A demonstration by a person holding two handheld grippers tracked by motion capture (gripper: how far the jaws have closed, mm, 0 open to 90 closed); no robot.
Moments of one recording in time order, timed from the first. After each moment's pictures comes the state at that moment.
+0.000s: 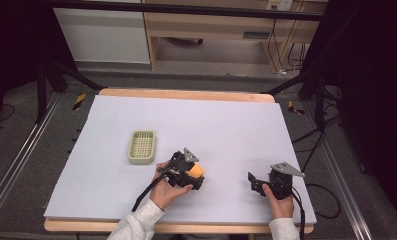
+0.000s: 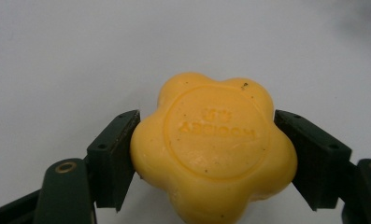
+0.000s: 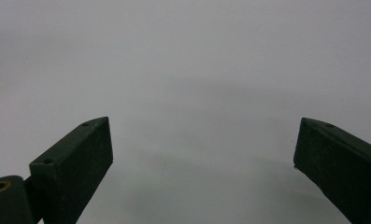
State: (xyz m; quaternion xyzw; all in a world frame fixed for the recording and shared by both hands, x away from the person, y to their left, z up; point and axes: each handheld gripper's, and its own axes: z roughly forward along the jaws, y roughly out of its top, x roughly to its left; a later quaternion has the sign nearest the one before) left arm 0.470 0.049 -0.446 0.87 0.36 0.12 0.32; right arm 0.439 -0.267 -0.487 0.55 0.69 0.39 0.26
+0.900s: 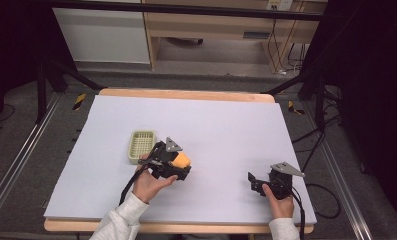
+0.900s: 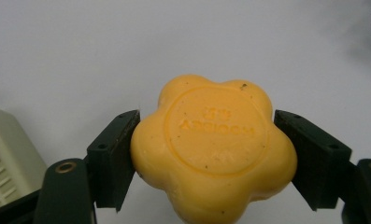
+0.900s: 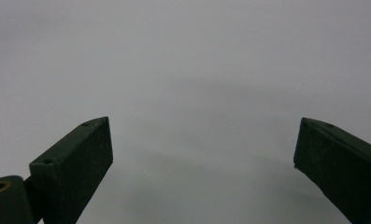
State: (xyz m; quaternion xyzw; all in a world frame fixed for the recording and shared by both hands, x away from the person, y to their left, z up) left arm 0.476 0.093 -0.411 0.85 0.37 0.14 0.34; right arm 0.439 -0.267 -0.487 0.55 0.69 0.39 0.25
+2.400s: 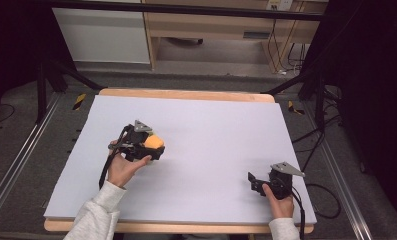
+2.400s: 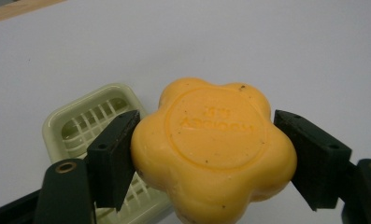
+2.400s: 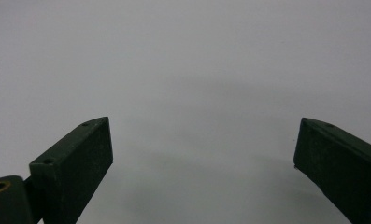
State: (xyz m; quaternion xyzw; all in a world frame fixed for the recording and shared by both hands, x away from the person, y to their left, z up) left arm 0.511 0.164 -0.389 0.81 0.44 0.18 0.34; right arm 0.440 -0.267 -0.487 0.55 0.69 0.39 0.25
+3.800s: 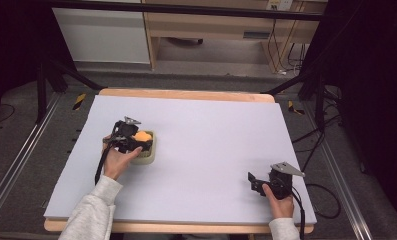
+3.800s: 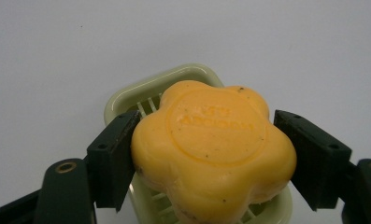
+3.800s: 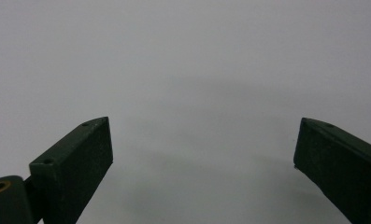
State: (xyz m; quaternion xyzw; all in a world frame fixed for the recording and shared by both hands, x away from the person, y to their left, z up) left arm 0.554 0.199 -0.426 0.79 0.49 0.19 0.31; right arm 0.440 -0.267 -0.487 0.55 0.69 0.39 0.25
